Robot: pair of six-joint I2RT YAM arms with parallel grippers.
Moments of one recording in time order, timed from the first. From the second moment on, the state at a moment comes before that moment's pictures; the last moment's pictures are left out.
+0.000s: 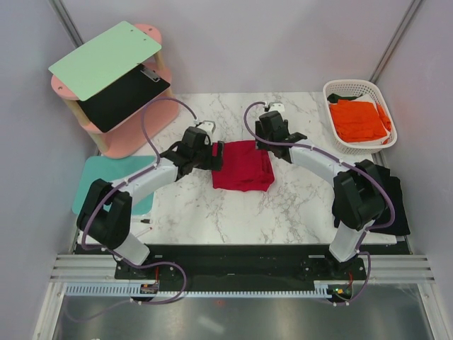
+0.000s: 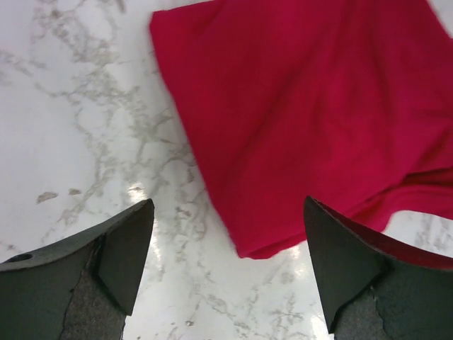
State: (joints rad) left arm -0.51 1.58 1.02 -0.20 -0.05 -0.24; right arm 0.51 1.77 1.29 -0.23 0.36 0.33
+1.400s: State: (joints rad) left arm -0.71 1.84 1.28 -0.36 -0.33 -0.24; right arm 0.40 1.73 1.13 -0.25 -0.13 0.40
